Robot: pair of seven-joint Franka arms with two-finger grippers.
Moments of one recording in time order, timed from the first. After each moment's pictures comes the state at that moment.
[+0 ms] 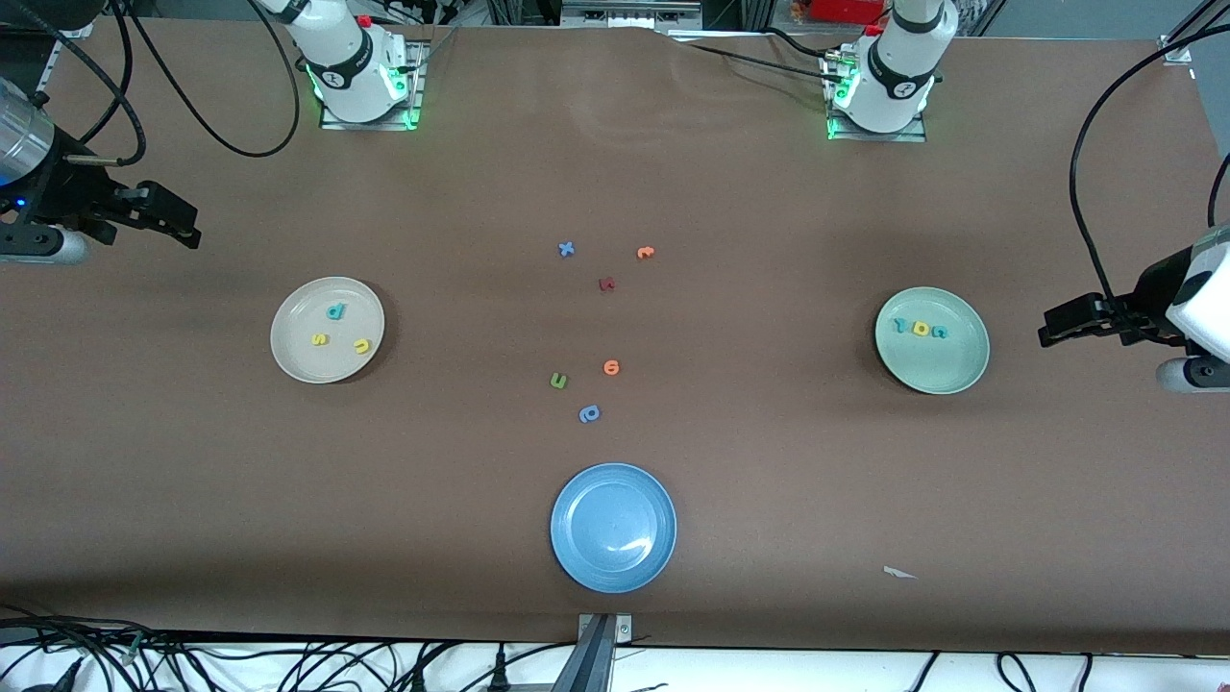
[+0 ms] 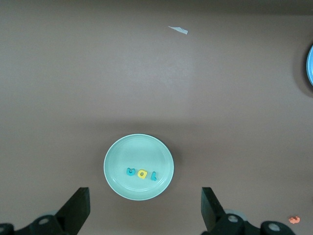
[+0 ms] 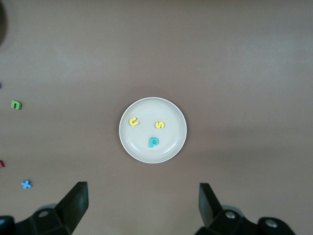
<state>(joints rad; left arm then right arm) 0.05 0.31 -0.04 -1.30 -0.03 1.58 -0.04 -0.01 0.01 0.07 -1.62 -0.03 1.61 0.09</state>
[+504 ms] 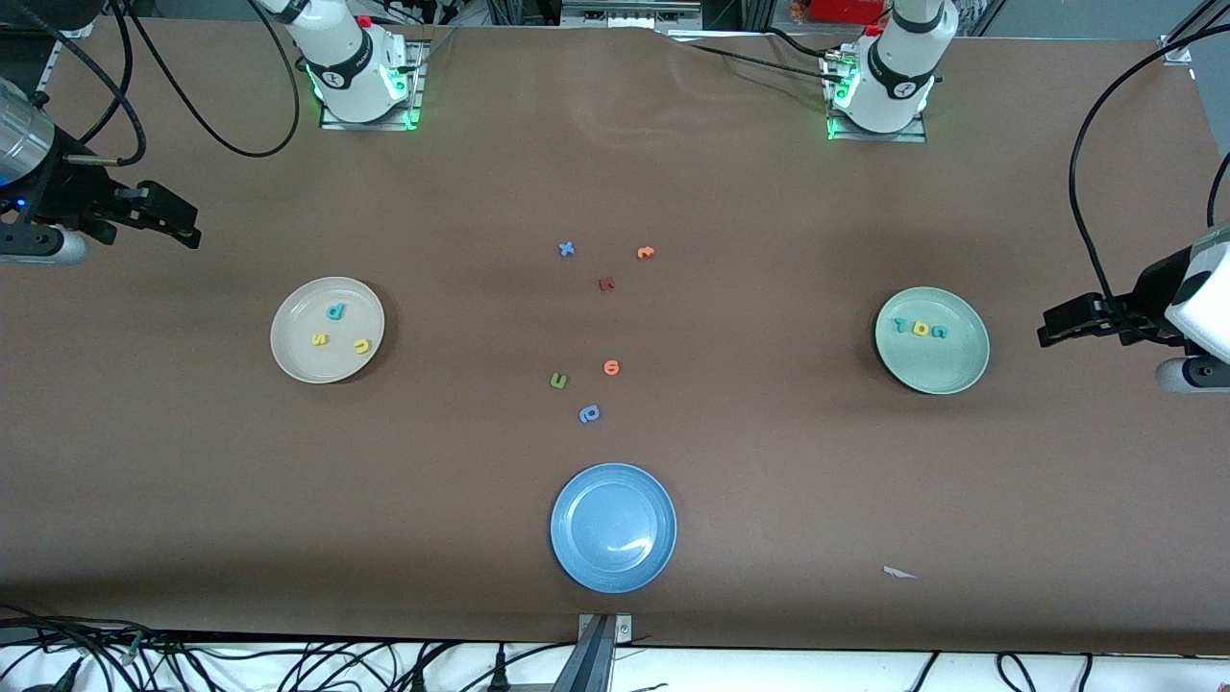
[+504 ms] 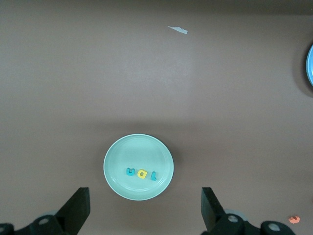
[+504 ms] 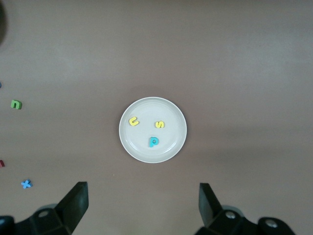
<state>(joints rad) 0.05 0.31 -0.04 -1.30 -0.03 1.58 -0.04 -0.01 0.01 0.07 -1.62 -0.03 1.61 0.09</state>
